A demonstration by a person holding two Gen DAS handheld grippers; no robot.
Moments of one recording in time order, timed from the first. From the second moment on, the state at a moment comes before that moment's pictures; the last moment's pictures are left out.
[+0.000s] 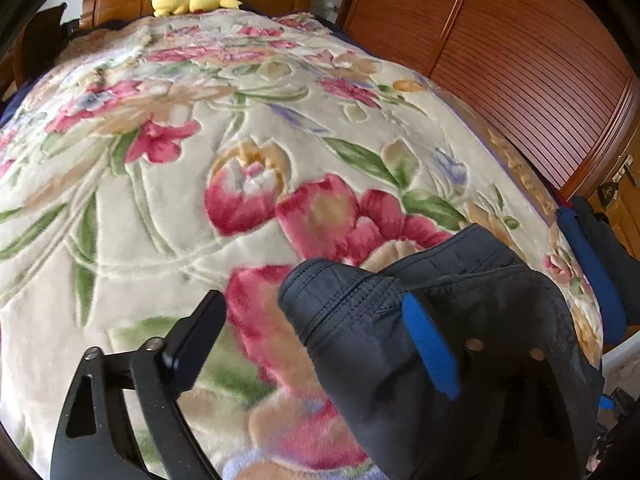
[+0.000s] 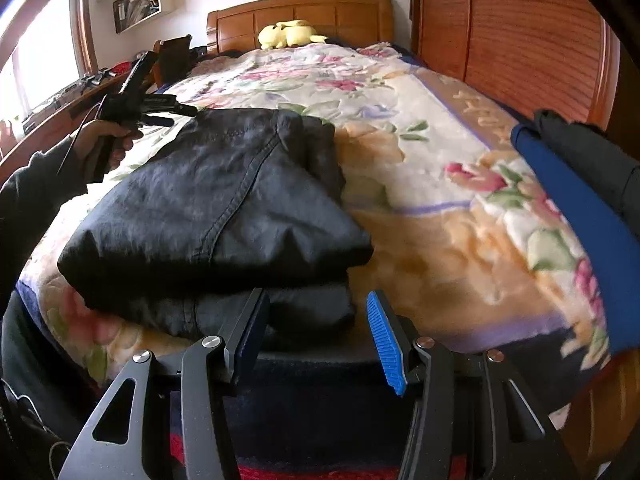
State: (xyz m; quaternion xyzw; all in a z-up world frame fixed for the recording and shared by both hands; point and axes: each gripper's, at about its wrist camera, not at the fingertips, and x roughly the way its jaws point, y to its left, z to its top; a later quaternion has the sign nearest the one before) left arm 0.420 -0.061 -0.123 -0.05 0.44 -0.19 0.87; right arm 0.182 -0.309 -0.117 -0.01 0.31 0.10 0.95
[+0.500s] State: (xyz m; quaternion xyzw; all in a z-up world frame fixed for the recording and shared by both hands) left arm 0.418 -0.082 -0.135 -0.04 0.45 -0.21 0.86; right arm 0.206 -0.304 -0.134 0.03 0.34 0.10 0.93
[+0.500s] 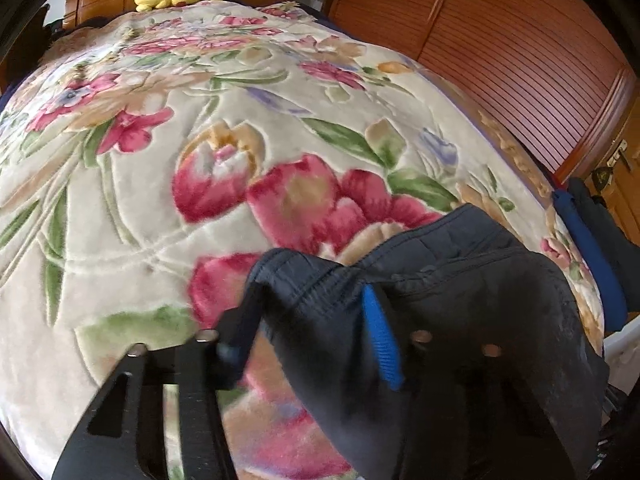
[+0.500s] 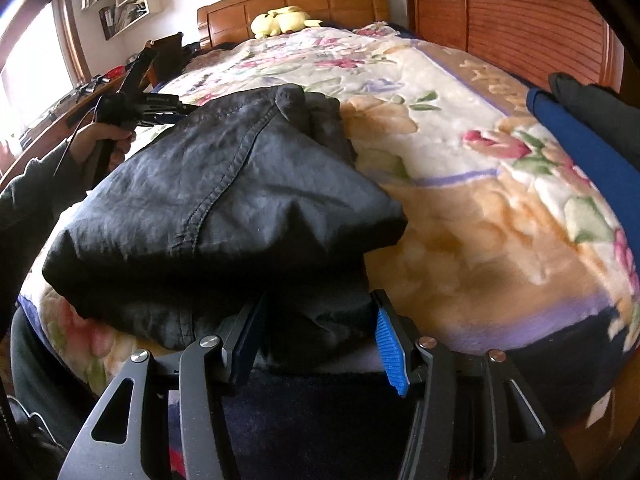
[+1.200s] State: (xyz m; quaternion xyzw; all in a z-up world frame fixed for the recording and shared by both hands) left arm 0.344 -0.158 0.032 0.05 0.31 -0.22 0.92; right arm 0.174 -0.363 -0.030 0.01 0.15 0.13 0.98
